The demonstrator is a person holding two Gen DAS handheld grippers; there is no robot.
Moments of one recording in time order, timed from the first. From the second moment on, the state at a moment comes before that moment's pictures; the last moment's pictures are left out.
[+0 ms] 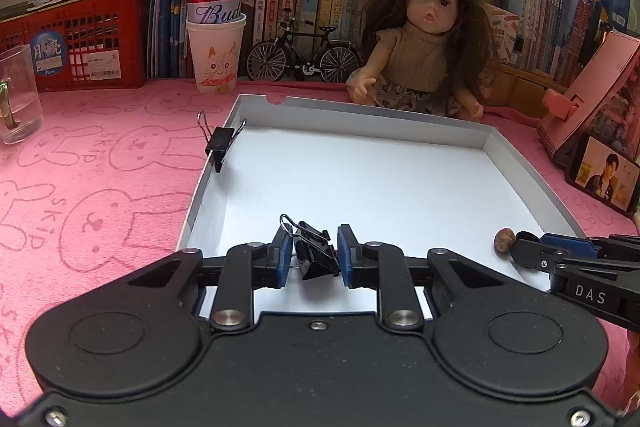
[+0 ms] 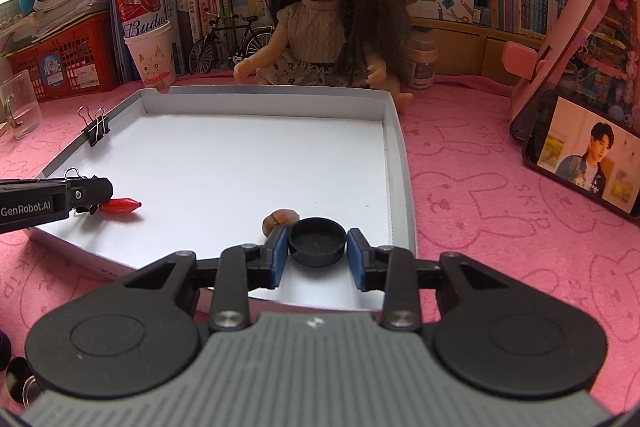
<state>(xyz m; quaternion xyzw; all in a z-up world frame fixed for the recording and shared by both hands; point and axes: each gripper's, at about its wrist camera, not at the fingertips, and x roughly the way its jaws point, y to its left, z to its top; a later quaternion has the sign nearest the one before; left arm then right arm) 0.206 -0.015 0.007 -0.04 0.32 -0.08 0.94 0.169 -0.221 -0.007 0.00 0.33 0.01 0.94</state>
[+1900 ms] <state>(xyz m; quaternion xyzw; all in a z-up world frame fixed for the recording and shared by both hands) 0.102 -0.013 0.039 -0.01 0.27 -0.14 0.95 0.088 -0.201 0.023 -0.01 0.26 0.05 0.96</state>
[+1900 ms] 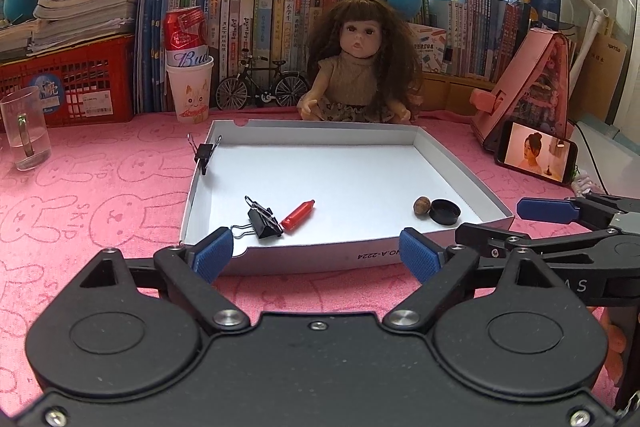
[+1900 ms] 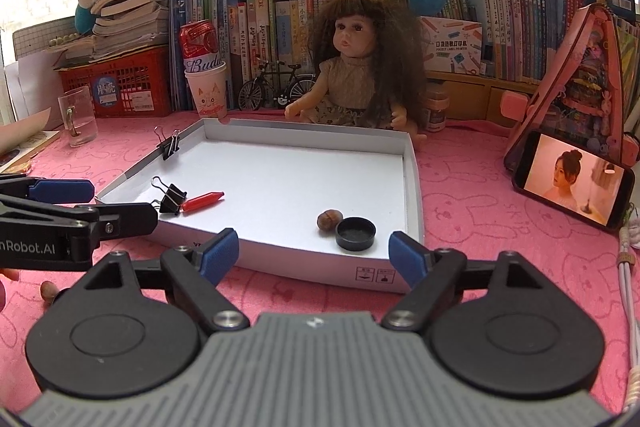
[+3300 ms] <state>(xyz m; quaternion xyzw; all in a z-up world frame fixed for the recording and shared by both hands) 0.056 0.007 0.007 -0.01 0.31 -0.13 0.94 0.051 -0.194 0.003 -0.01 0.28 0.07 0.96</state>
